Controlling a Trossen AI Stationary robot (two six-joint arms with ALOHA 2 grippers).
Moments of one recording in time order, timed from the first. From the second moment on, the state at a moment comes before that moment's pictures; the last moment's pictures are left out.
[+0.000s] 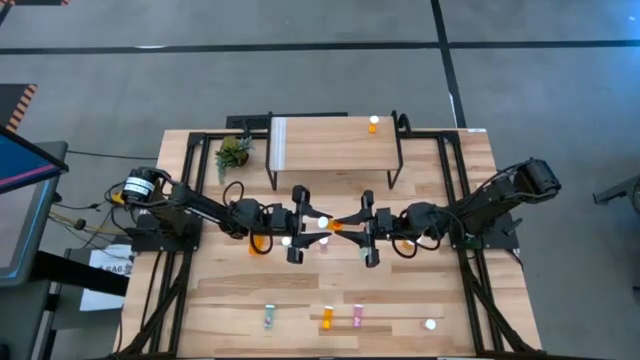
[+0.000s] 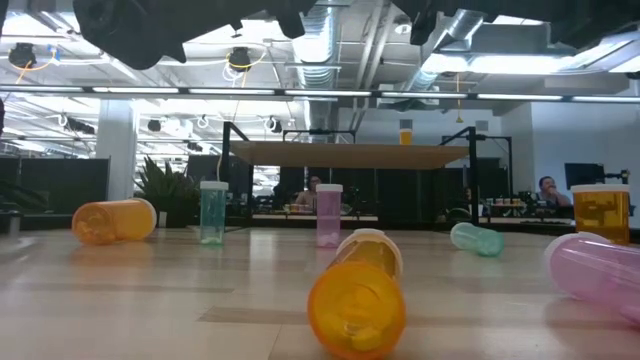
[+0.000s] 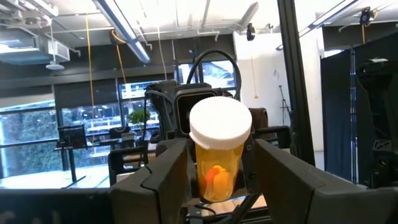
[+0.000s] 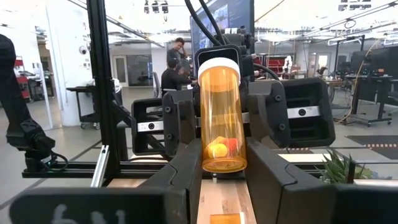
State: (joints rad) left arm -0.15 1.67 0.72 1.34 -0.01 0.13; right arm 0.25 1.43 0.61 1.03 0.24 -0.03
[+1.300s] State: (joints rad) left arm -0.15 1.67 0.72 1.31 -0.02 0.14; right arm 0.24 1.43 0.61 1.01 0.24 -0.03
